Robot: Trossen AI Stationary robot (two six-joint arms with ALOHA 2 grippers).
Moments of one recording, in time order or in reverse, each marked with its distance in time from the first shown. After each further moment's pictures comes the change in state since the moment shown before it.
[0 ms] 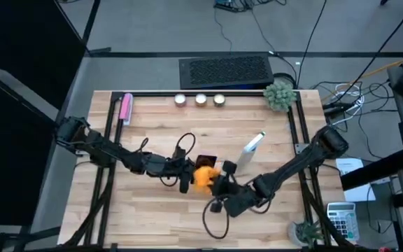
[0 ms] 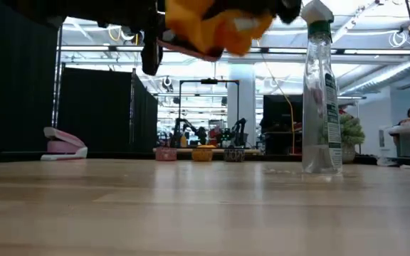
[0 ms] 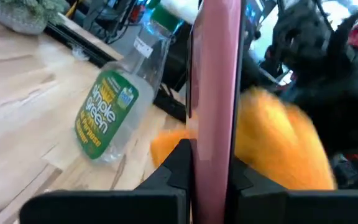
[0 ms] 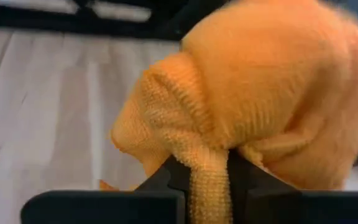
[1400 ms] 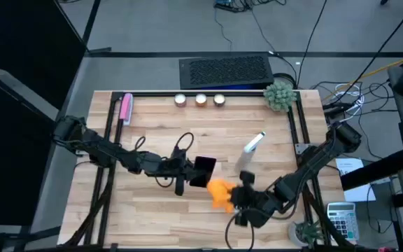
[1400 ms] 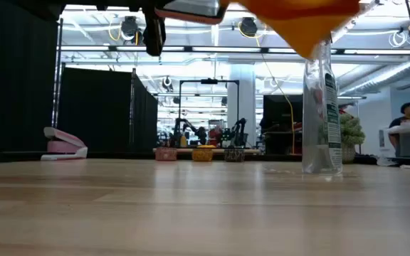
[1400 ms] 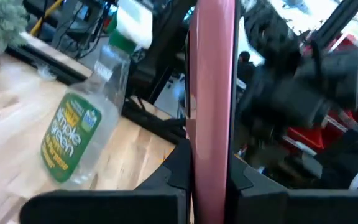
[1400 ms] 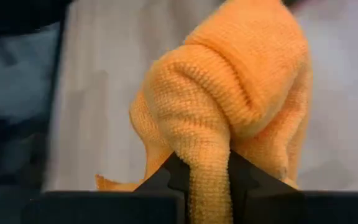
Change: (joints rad) left arm -0.002 -0.041 0.005 0.015 0.057 0.085; right arm 0.139 -0.145 -0.005 -0.330 -0.311 0.424
